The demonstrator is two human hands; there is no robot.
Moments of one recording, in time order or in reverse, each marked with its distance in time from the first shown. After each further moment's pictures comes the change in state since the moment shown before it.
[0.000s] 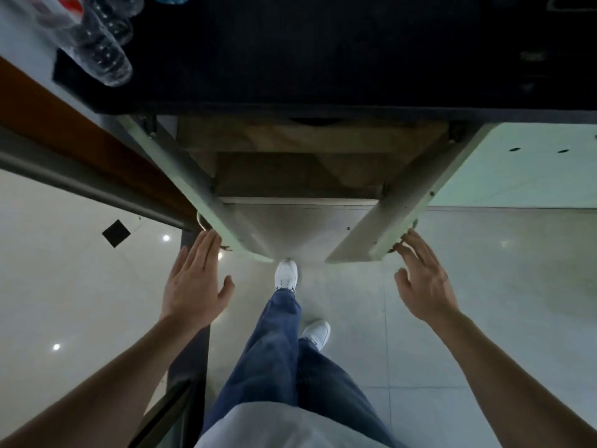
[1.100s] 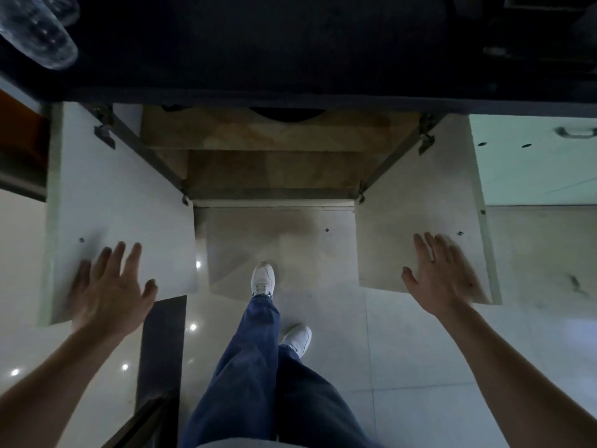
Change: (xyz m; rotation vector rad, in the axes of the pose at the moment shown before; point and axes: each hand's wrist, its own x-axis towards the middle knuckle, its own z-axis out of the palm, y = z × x) left_hand 0.002 -0.057 0.022 0.158 -0.050 -0.269; right_hand -0.004 0.069 -0.002 -0.472 -0.172 0.277
